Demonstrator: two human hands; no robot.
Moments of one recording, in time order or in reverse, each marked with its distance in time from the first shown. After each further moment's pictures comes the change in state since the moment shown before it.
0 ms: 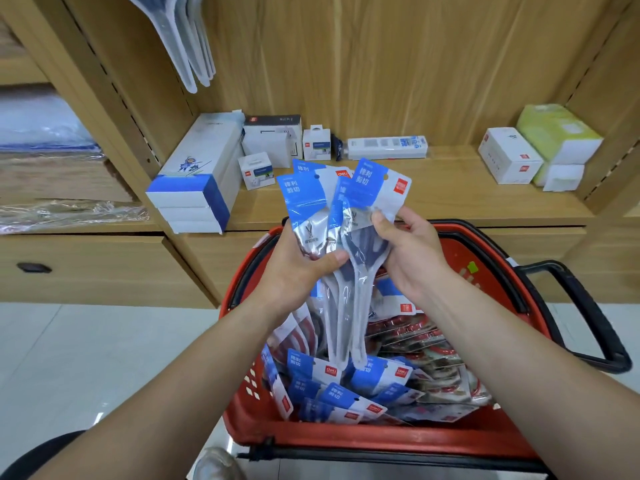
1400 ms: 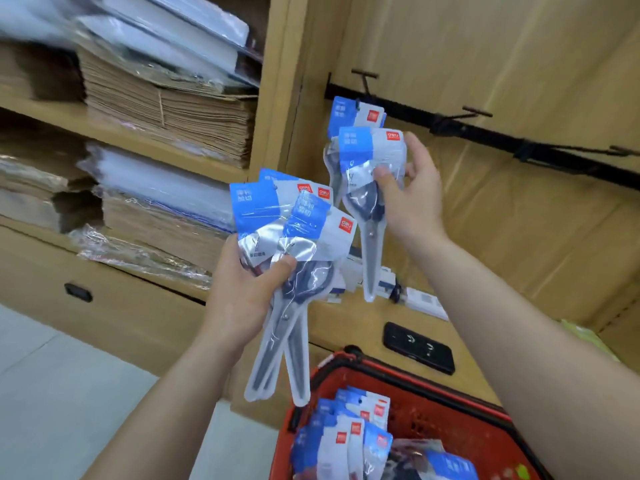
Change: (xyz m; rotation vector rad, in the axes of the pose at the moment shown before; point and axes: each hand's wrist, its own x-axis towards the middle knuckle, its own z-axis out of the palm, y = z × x) left_hand -0.028 0.103 -0.199 -0.232 0.611 0.285; right_hand 0.032 -0.141 0.291 -0.687 -0.183 -0.879
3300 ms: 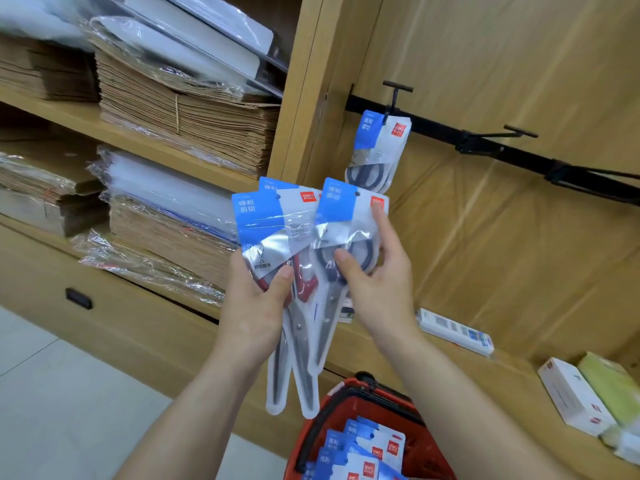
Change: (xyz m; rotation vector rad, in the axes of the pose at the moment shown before) left_hand 0.024 -0.018 0.000 -0.032 0.085 0.001; right_hand -0.076 0.018 0.057 0.230 -0.152 0.139
